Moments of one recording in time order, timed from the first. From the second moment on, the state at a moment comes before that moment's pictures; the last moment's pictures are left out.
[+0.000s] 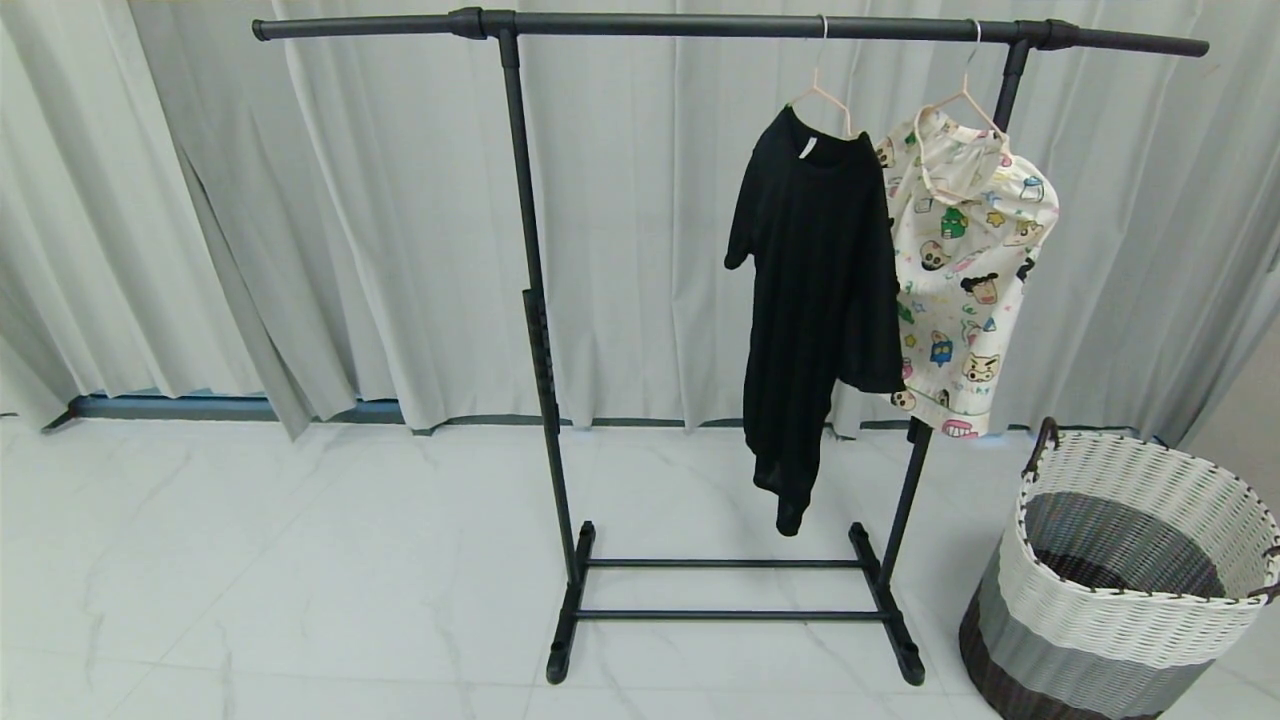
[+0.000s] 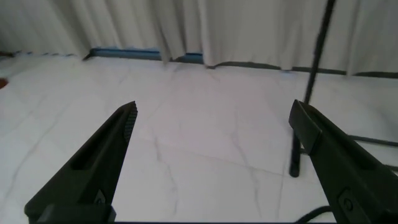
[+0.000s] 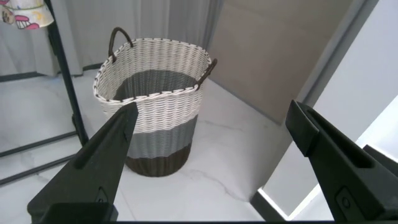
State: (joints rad) left arm -0.01 0.11 0.00 -0.06 0.42 0.15; right arm 0.00 0.00 0.00 -0.03 -0.56 -0.12
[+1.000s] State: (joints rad) left arm 0.01 0.00 0.00 0.00 0.04 0.00; right arm 0.00 0.00 0.00 0.02 -0.10 0.01
